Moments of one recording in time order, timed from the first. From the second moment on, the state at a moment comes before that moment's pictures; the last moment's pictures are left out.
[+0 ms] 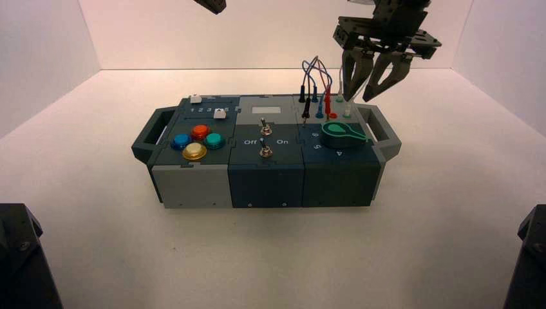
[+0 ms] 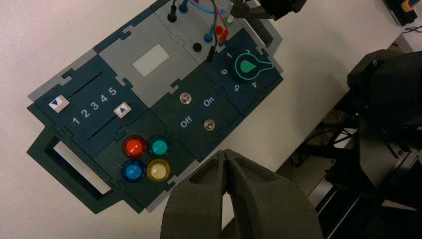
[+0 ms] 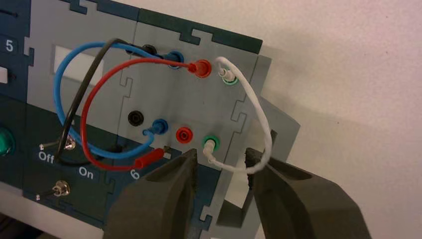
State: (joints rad) left arm -0.68 -0.46 0.69 -0.33 0.94 0.14; right arm 0.38 0.00 0.70 0.22 0.64 -0.03
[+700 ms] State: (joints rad) left arm -0.68 -0.46 0.69 -0.33 0.94 0.14; right arm 0.39 0.04 0.69 0.23 0.64 -0.03
